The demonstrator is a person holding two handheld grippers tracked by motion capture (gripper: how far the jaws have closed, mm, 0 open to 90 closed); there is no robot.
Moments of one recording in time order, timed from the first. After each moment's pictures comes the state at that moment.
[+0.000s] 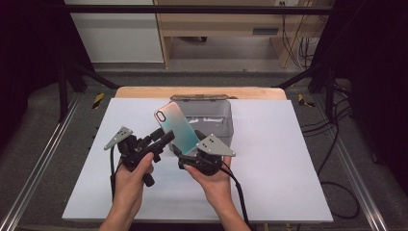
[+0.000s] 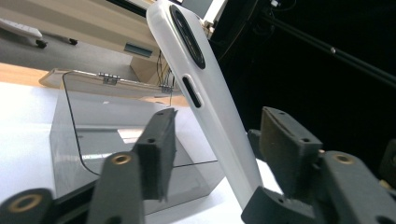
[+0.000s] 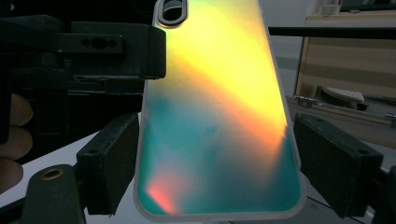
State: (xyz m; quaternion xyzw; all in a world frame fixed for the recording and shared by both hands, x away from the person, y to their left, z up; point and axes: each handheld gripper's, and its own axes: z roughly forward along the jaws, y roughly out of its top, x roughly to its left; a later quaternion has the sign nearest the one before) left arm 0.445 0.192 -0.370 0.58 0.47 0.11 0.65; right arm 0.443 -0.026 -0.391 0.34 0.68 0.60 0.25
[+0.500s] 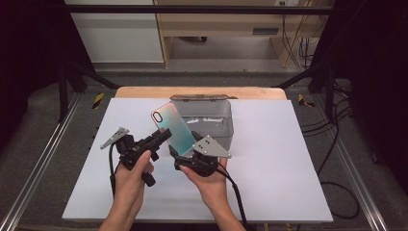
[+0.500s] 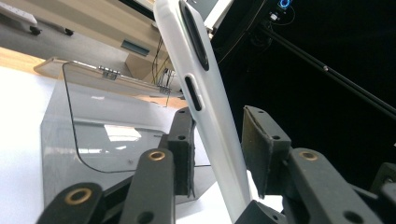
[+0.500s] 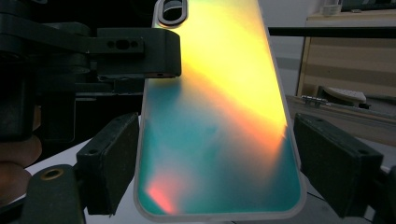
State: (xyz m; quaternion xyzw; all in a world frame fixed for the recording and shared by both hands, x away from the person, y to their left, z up) left arm 0.449 0.197 -0.375 0.55 0.49 0.08 0.67; right arm 0.442 -0.017 -0.394 0.34 0.68 0.60 0.25
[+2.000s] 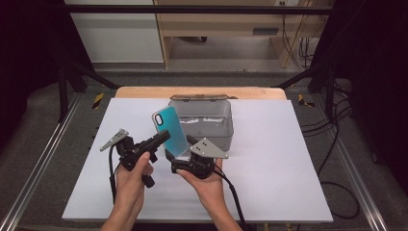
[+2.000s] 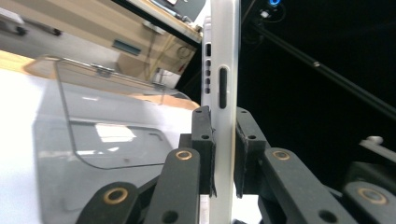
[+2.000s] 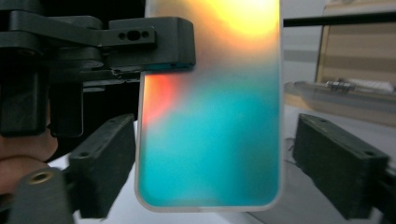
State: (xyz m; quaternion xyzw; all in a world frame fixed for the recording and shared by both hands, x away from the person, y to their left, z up) left arm 0.448 0.201 -0.381 0.56 0.47 0.08 0.67; right arm 0.443 -0.009 -0.409 0.34 0.68 0.61 0.22
